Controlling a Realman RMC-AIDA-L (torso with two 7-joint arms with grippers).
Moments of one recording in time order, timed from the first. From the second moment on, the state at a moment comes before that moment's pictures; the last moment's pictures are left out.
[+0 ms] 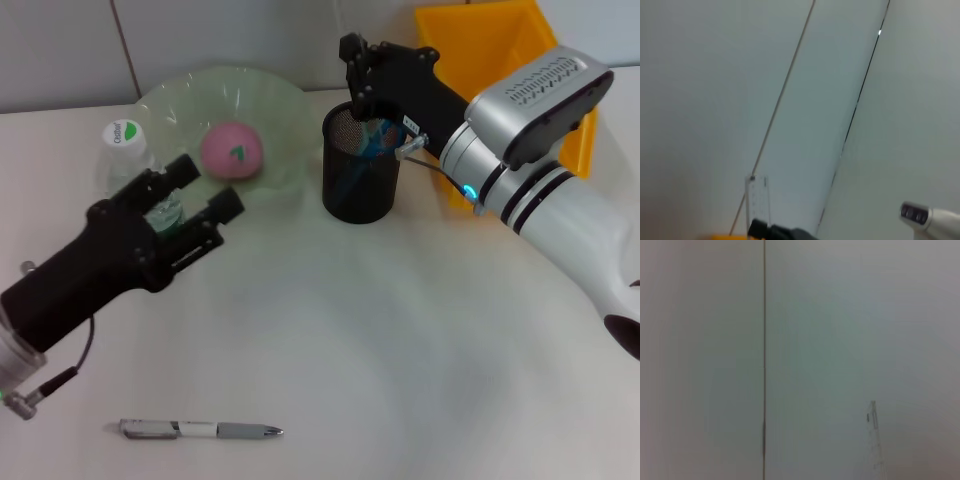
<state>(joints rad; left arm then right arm) -0.16 -1.98 1.80 0.74 0.53 1.30 -1.07 0.86 2.09 -0.27 0.17 -1.35 -1.09 0.26</state>
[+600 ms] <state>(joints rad) -0.15 -1.98 1.76 0.73 0.54 1.38 -1.06 0.88 2.09 -0.28 0.17 -1.36 -1.00 0.27</state>
